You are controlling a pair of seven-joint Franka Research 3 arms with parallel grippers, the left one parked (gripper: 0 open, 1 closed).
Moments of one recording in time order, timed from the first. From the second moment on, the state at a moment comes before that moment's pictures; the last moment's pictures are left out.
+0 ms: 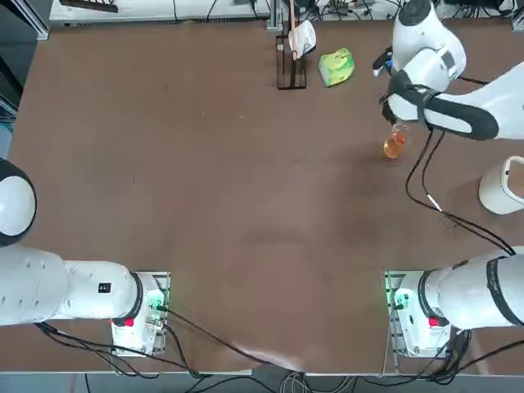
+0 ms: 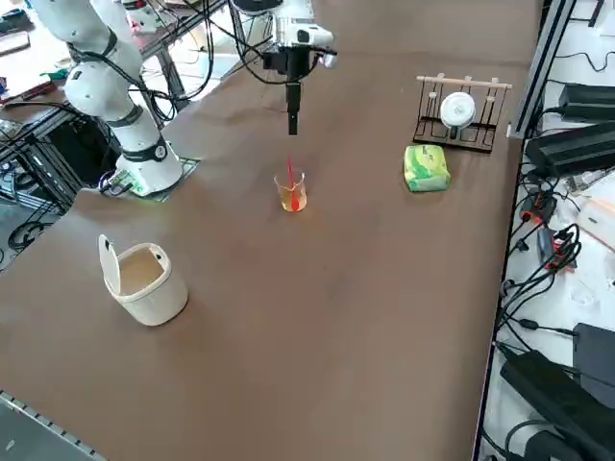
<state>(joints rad) 0.33 -0.06 0.02 -2.30 -0.45 2.07 0.13</state>
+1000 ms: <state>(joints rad) 0.38 0.01 0.02 -2.40 -0.54 2.16 0.35</state>
